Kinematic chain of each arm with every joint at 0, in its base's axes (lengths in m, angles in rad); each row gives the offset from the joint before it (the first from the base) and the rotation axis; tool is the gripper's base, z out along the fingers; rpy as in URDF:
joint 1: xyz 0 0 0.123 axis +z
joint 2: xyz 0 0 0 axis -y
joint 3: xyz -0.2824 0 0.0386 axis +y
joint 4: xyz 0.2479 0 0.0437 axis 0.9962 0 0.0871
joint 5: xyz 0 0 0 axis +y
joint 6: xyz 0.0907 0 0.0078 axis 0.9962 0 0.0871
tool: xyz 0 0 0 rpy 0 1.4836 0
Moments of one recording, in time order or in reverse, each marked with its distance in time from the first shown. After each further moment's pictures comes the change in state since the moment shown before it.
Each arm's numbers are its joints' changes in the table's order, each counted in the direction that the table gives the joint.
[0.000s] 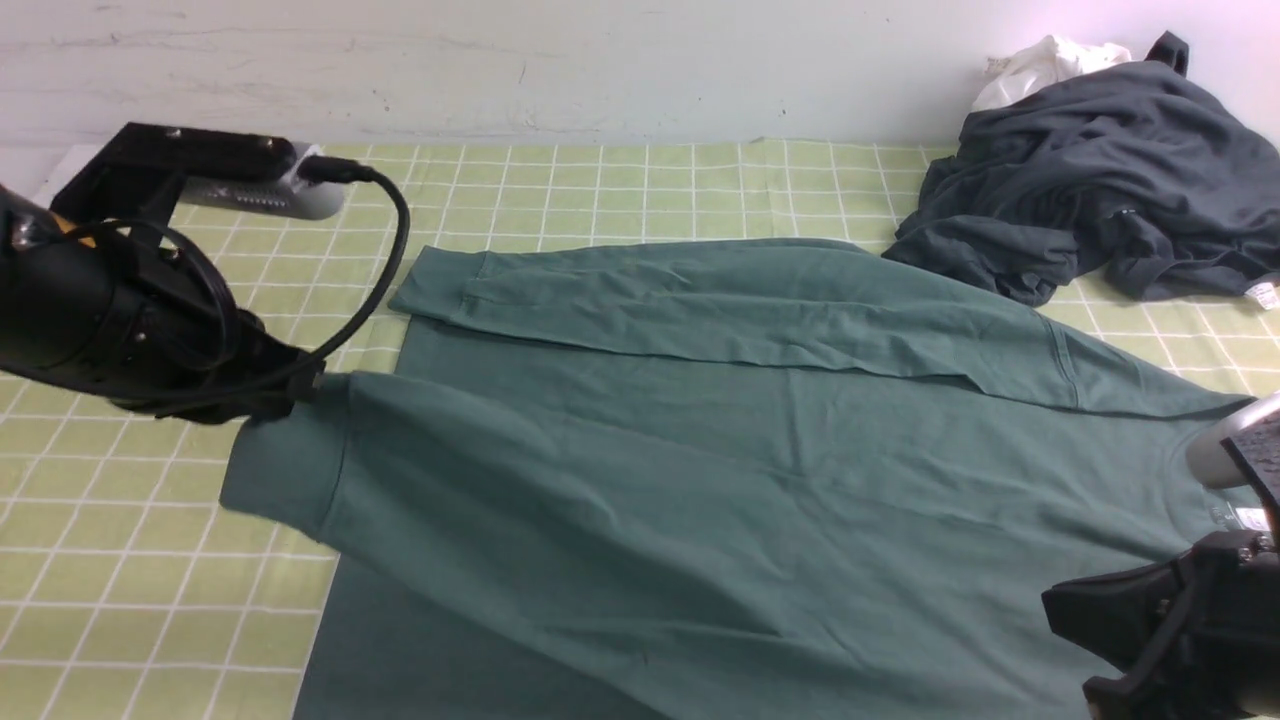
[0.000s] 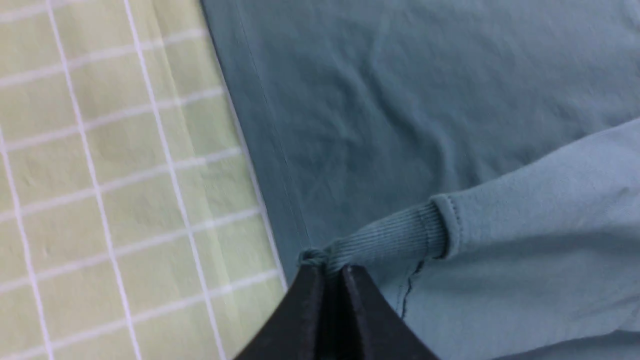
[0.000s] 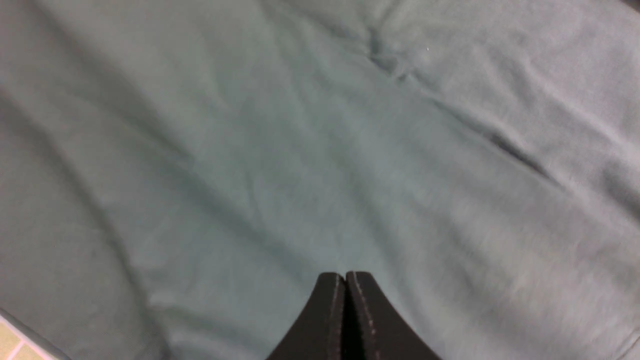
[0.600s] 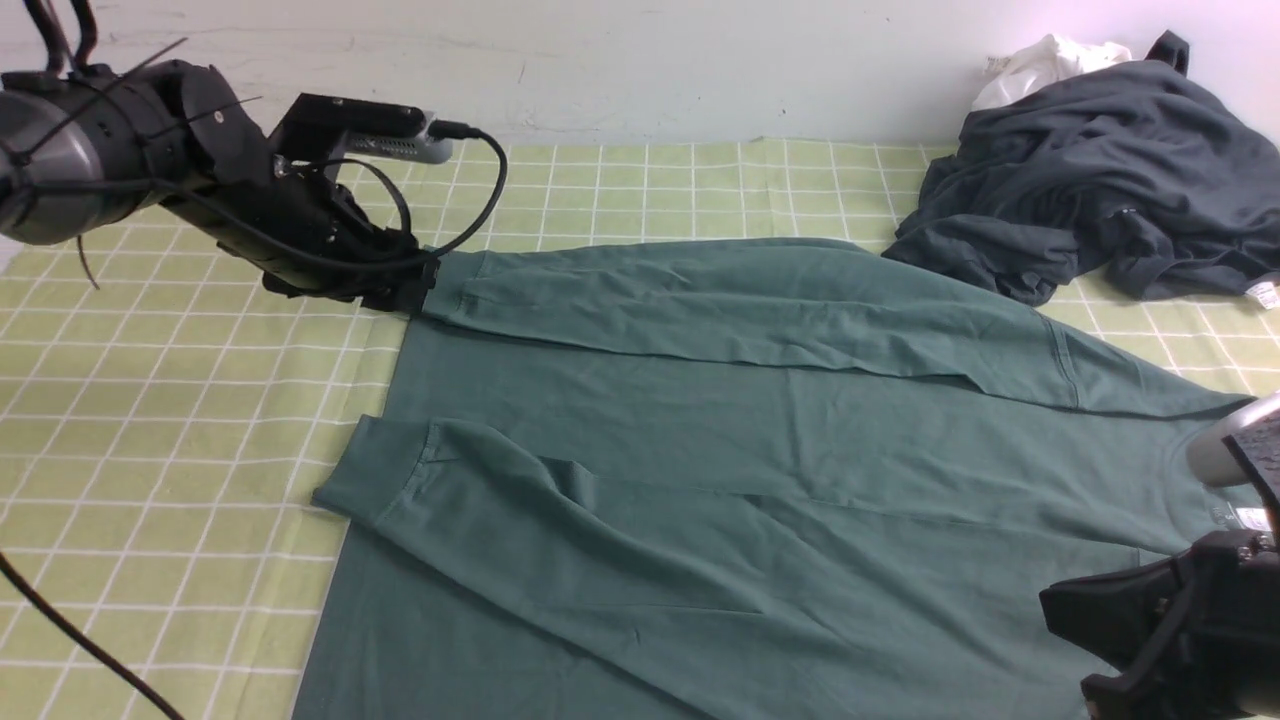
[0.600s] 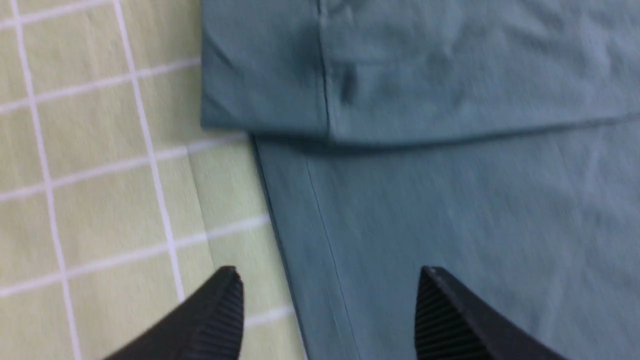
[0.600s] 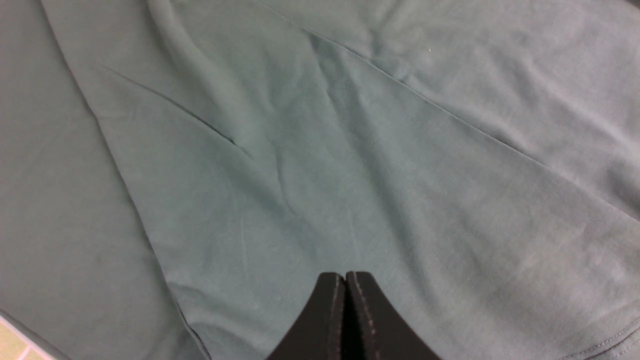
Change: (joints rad) right arm 0.000 0.000 0.000 0.016 0.000 0.000; left arm 0.000 -0.634 -0.499 0.001 -0.187 -0.021
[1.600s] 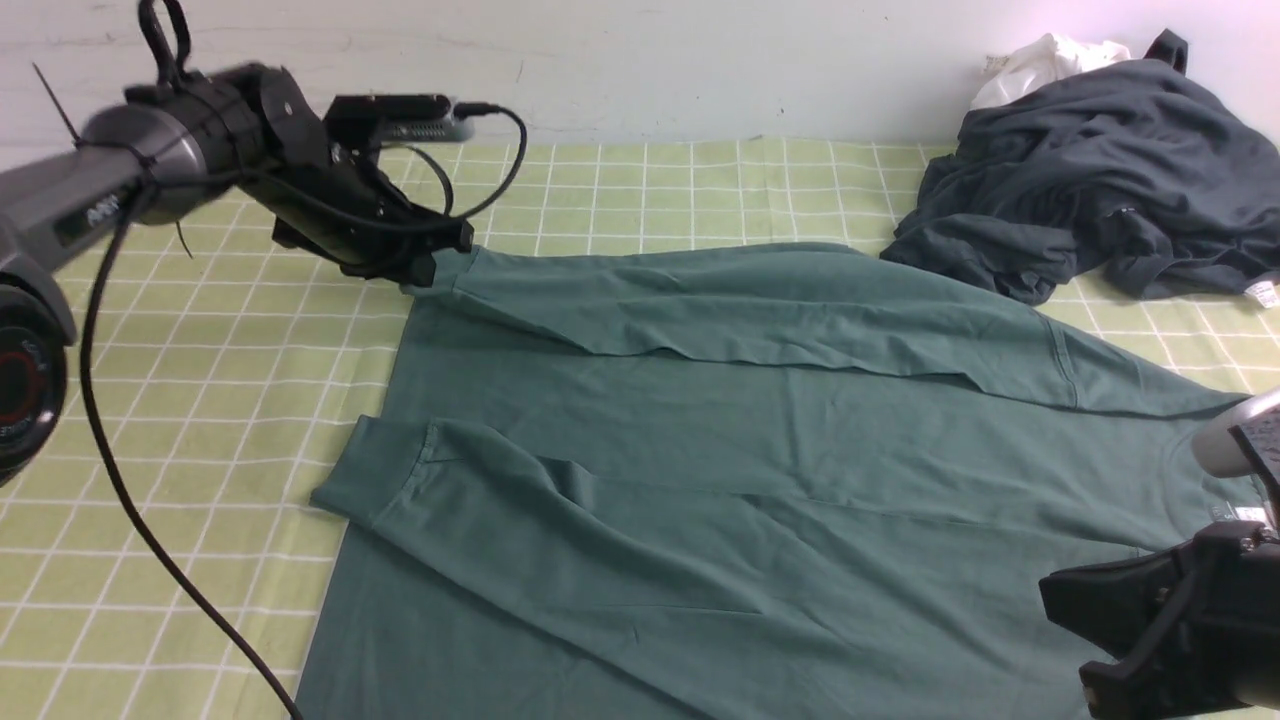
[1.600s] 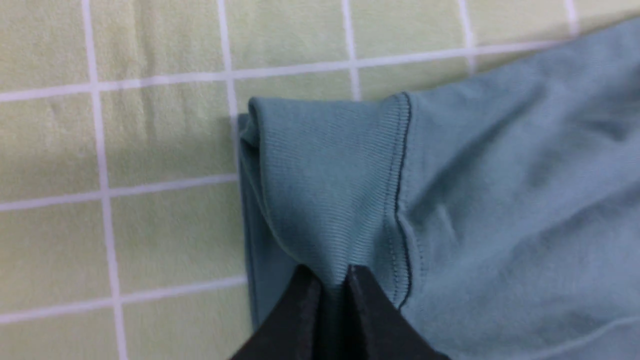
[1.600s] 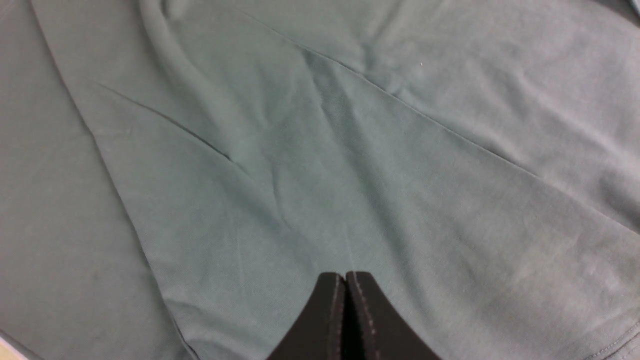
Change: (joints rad) right arm 0.000 0.000 0.000 0.017 -0.022 -0.003; left arm -0.001 -0.193 -0.324 0.000 0.197 -0.104
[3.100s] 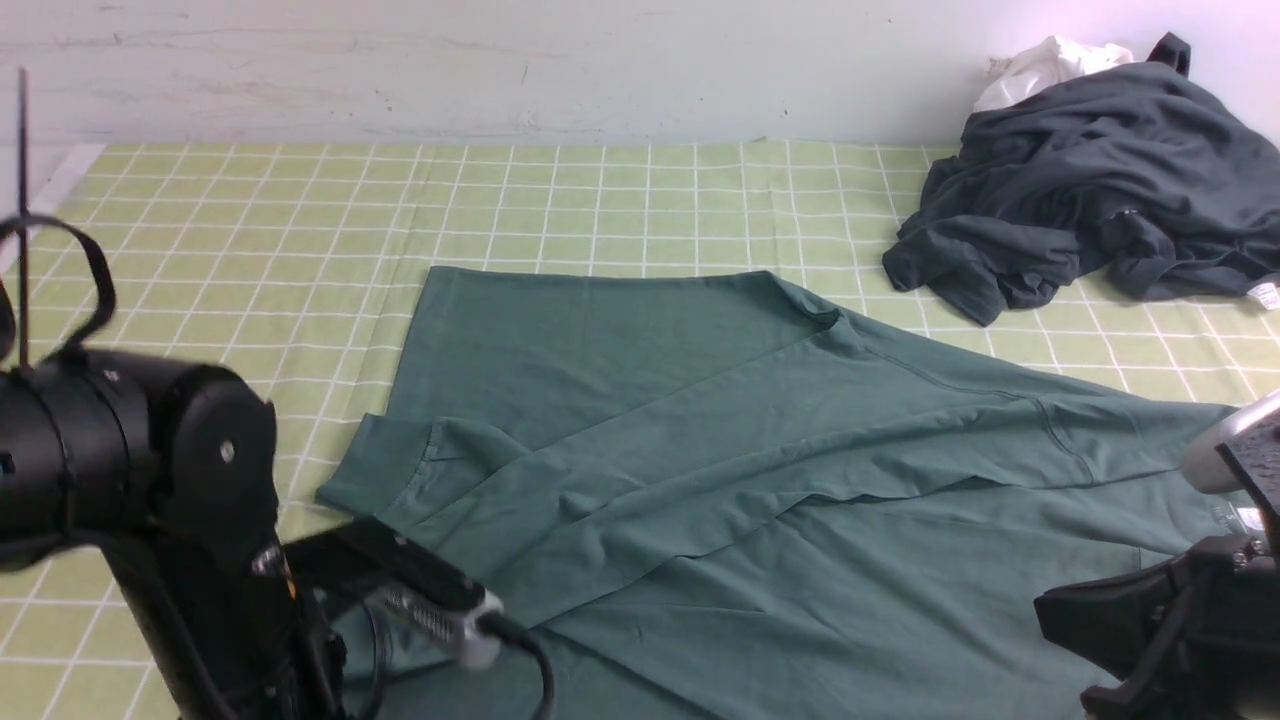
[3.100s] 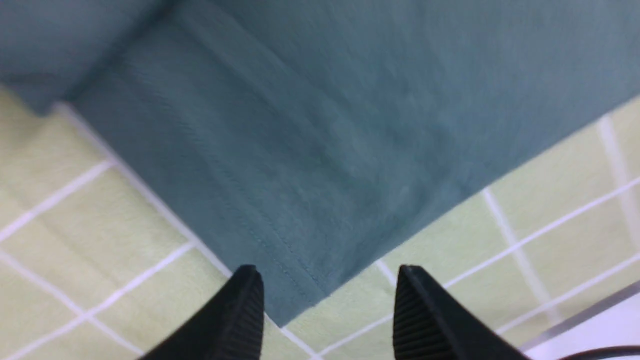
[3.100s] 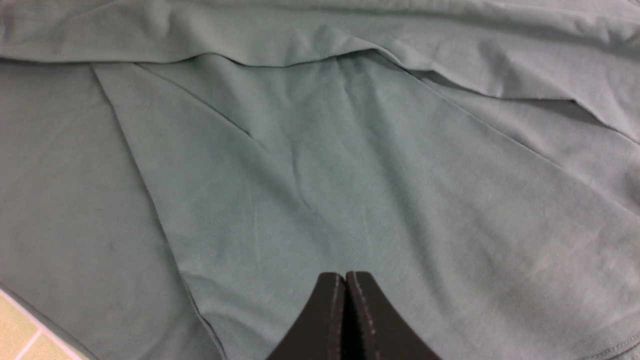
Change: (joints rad) right arm 0.000 0.000 0.000 0.007 0.040 -0.051; left arm -0.327 0.703 1.137 0.145 0.246 0.130
